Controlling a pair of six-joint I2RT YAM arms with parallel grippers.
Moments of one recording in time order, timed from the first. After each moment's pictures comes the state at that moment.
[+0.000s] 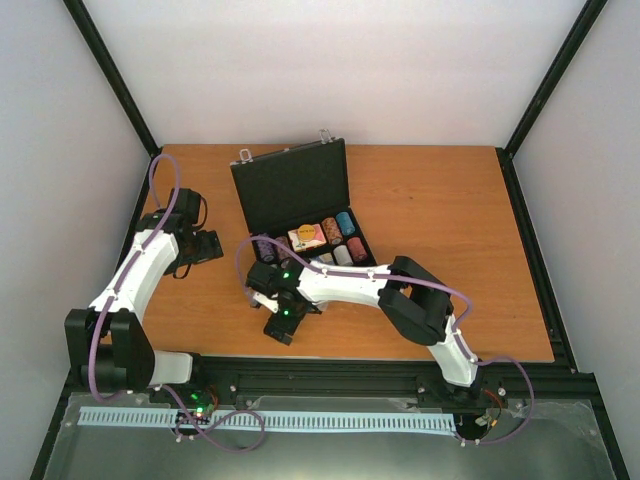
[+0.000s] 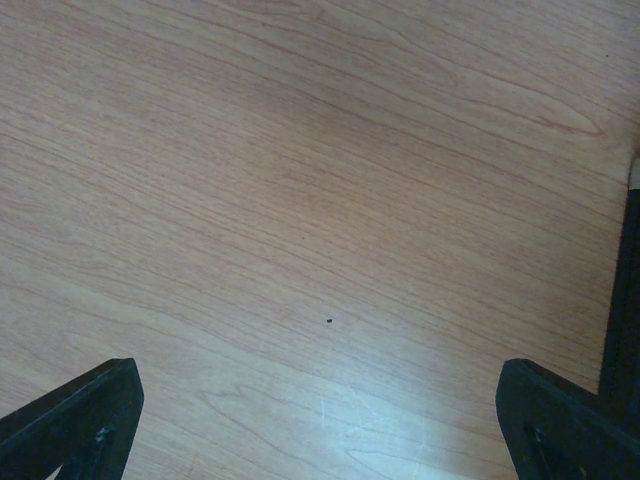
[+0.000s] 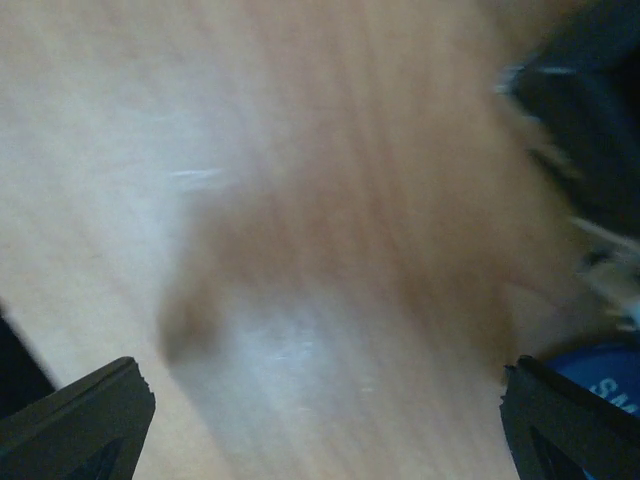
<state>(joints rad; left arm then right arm) -0.04 1.33 1.03 -0.97 -0.20 -0.44 1.17 2.11 1.57 -0.88 -0.14 0.00</state>
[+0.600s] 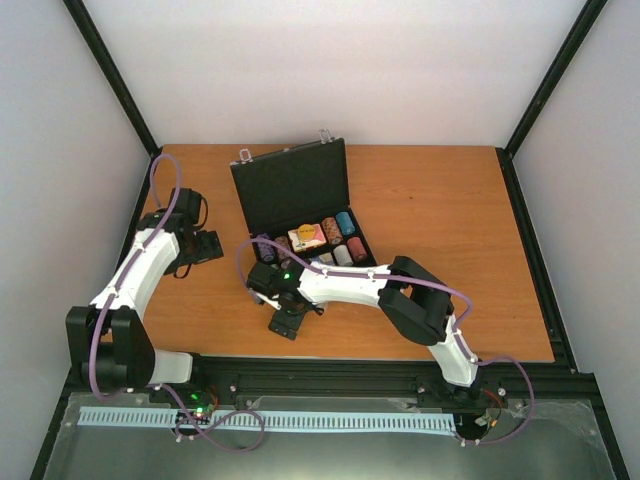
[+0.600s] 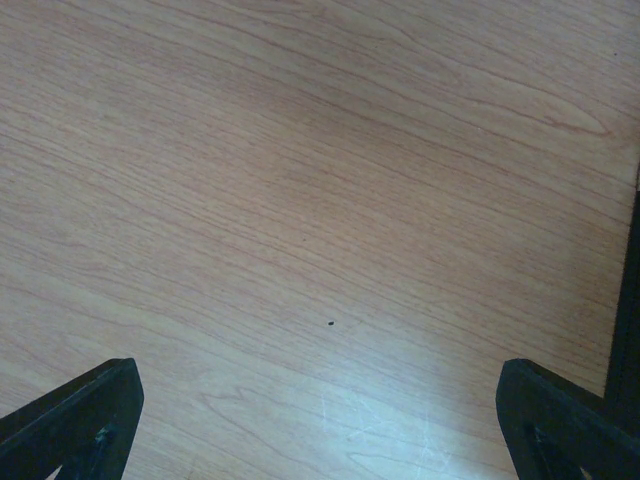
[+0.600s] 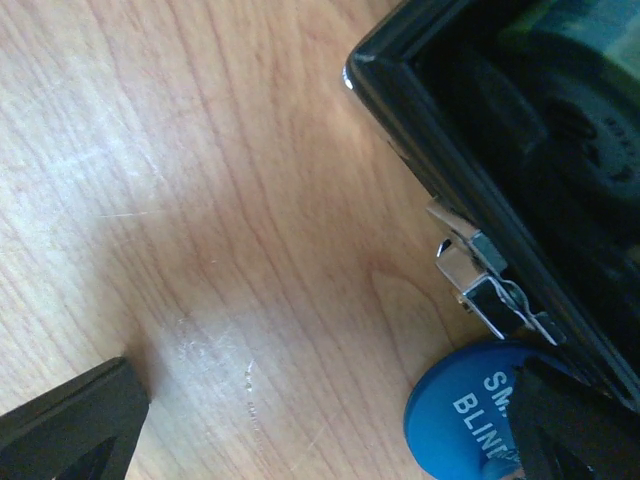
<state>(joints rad) -0.04 1.34 1.03 -0.97 -0.20 -0.44 1.17 2.10 1.55 -0.87 0.08 -0.03</state>
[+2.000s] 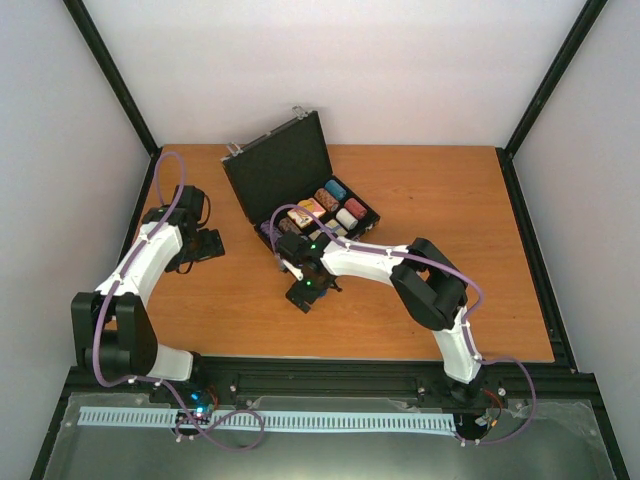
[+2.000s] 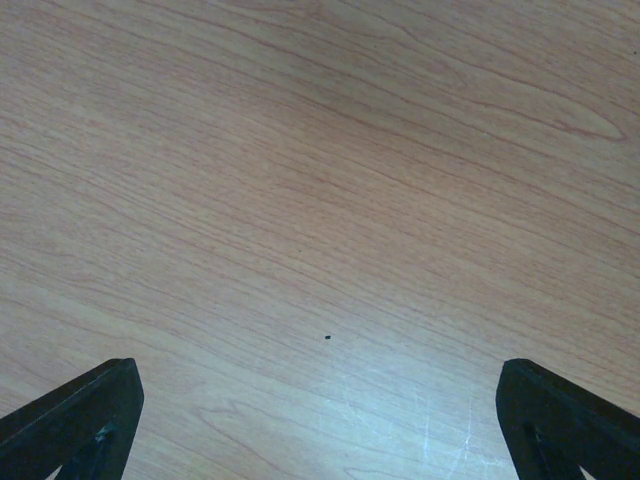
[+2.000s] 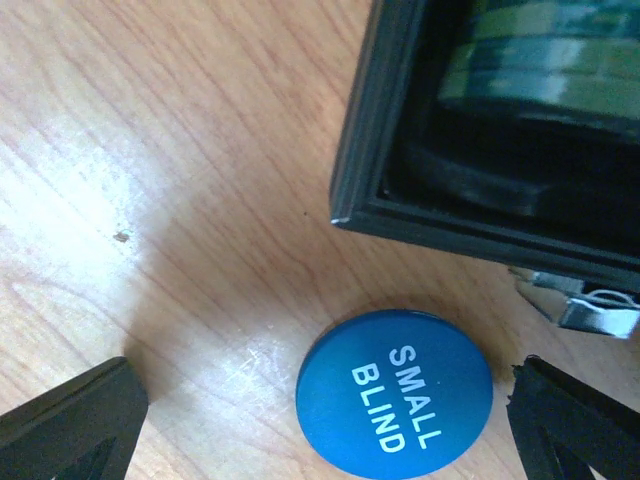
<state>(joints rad) -0.04 1.41 1.06 -0.96 -0.21 -0.44 0.97 2.07 1.48 -0.81 0.02 0.03</state>
